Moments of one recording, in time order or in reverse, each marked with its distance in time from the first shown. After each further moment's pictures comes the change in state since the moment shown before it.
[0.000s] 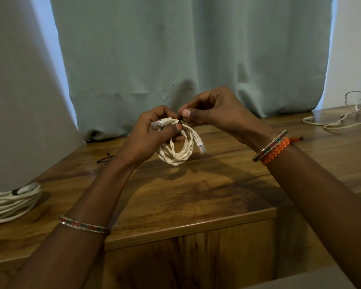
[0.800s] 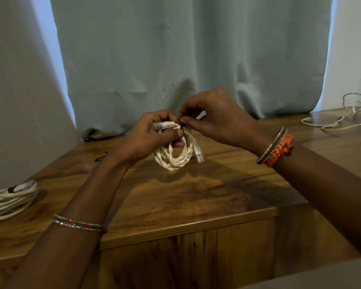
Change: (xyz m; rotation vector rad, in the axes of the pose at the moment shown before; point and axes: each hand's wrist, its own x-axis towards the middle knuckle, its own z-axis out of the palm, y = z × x) left_hand -0.001 0.002 -0.007 0.094 -0.123 -0.089; right_hand -0.002 -0.007 0.004 -0.705 -0.025 -0.438
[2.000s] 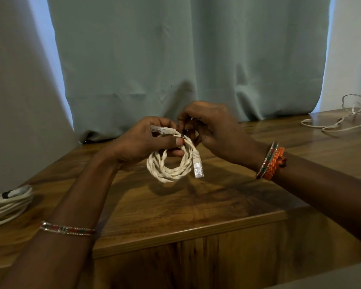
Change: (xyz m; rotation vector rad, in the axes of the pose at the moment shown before) left_hand -0.006 0.013 -0.002 -0.188 -0.159 -0.165; right_hand -0.018 0.003 0.016 0.149 0.104 -0.069
